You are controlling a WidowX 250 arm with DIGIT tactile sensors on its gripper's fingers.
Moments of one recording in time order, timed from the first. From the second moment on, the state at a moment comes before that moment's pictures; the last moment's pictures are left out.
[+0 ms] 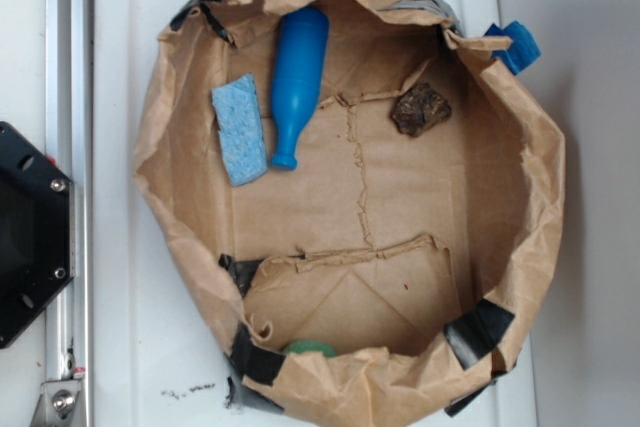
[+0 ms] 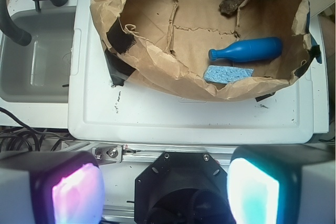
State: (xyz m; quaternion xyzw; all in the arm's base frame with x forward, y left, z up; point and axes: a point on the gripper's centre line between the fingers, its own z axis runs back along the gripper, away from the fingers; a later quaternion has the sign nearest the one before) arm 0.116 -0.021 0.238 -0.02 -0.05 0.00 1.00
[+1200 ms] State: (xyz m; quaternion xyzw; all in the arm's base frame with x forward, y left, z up) arm 0.204 -0.014 0.207 0.00 -0.01 0.04 1.00
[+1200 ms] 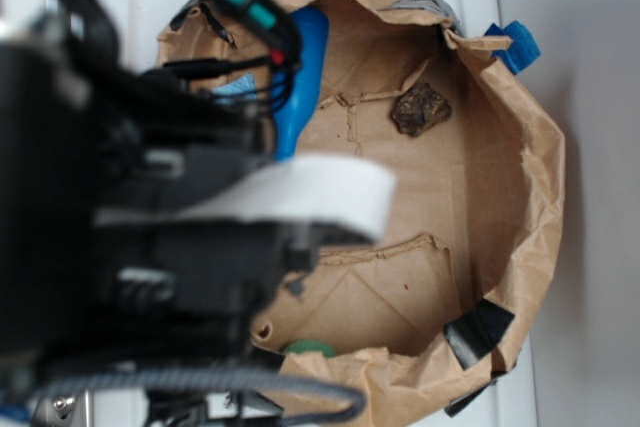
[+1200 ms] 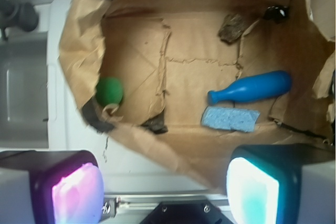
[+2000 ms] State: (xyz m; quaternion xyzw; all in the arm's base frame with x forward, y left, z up) arm 0.229 -0.005 0.202 0.00 -0.04 0.06 1.00
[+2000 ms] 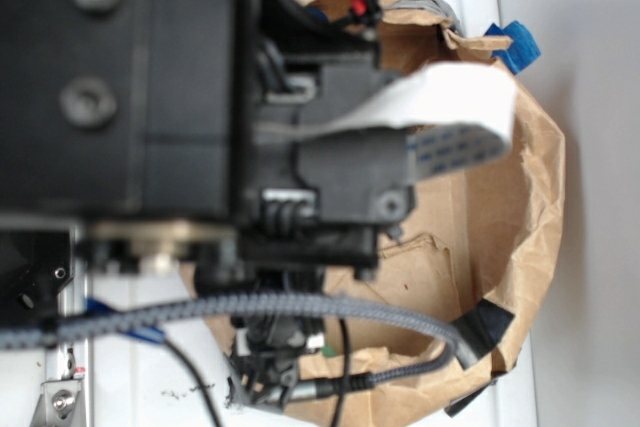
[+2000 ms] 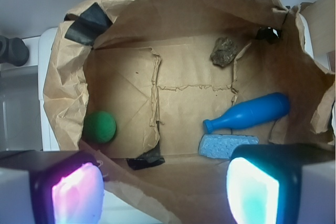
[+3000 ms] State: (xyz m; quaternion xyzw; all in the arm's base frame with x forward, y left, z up) arm 0.234 -0.003 0.197 -0.01 -0.04 0.05 1.00
